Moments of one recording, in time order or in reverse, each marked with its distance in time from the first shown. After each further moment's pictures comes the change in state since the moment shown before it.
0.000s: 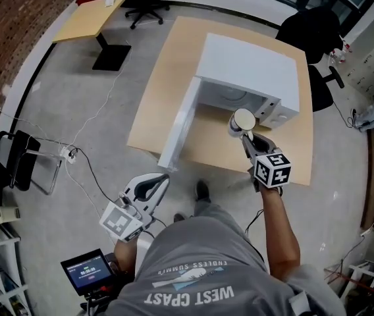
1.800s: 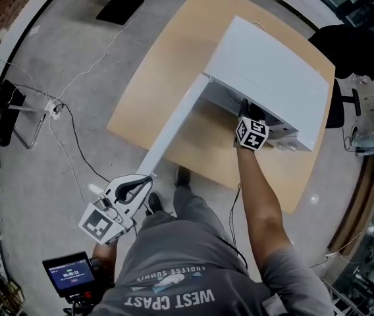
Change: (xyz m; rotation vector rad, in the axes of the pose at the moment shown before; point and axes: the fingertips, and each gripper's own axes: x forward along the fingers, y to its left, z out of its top) left arm 0.069 0.072 -0.072 -0.169 0.138 0.170; right arm 0.274 -0.179 -0.044 0.000 -0.092 -0.219
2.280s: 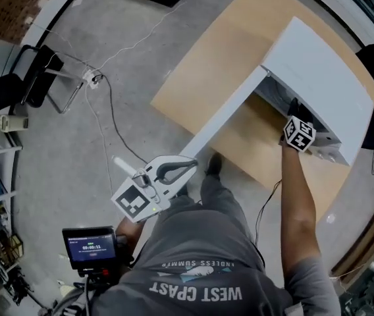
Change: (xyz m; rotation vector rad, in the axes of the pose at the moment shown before) left arm -0.014 -0.009 -0.013 -0.026 0.126 -0.007; right arm 0.004 -0.007 0.001 -0.054 -0.002 0.020
